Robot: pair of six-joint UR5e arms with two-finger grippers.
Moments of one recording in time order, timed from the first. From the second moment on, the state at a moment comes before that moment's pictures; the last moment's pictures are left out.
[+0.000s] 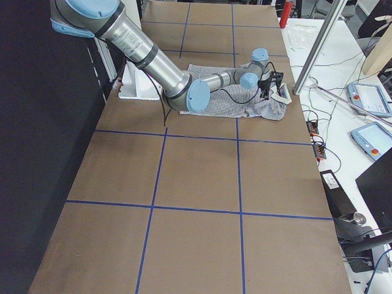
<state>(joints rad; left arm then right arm) -1.57 -1.38 -1.88 -1.62 -2.49 0.01 0.82 -0.58 0.86 -1.00 1.81 1.38</state>
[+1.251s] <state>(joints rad) -1.12 -2.04 -1.33 -2.07 -2.29 -0.89 0.92 -0.98 1.34 -0.99 2.01 1.35</state>
